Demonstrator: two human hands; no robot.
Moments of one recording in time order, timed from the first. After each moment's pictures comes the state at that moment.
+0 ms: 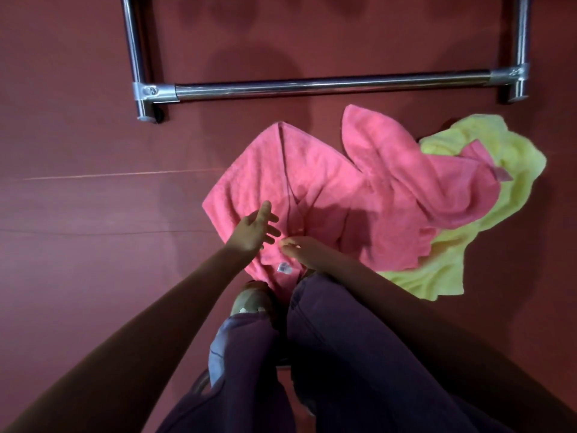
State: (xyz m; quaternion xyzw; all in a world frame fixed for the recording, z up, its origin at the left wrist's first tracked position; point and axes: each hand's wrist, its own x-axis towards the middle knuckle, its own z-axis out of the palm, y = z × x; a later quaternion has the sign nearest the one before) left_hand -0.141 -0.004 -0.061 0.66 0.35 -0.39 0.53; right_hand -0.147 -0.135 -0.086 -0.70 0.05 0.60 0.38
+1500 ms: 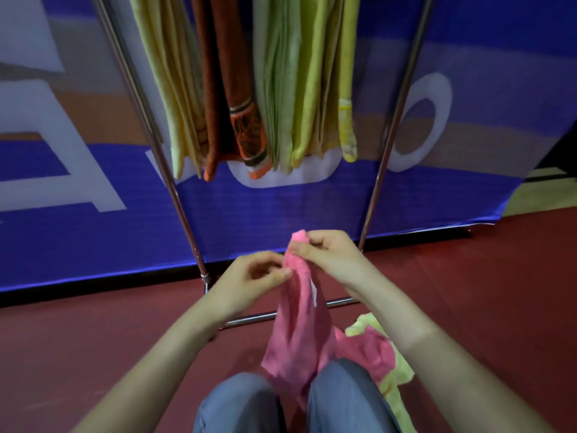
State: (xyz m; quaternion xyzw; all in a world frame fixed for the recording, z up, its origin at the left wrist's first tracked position) left_hand -0.142 -0.014 0.408 0.79 -0.13 -0.08 0.59; right_hand -0.116 -0.174 0.419 -0.72 -0.12 0.12 0.68
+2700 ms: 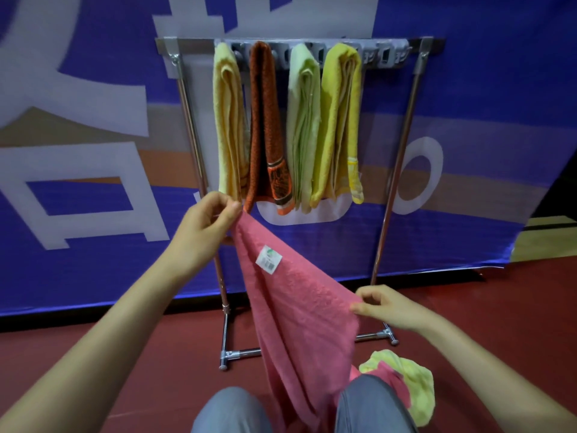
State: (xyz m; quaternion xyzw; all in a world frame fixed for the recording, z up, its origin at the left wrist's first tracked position) left_hand -0.188 0.046 0.535 0.78 -0.11 0.19 0.58; right_hand -0.160 -0.241 0.412 -0.84 -0.18 0.17 0.49
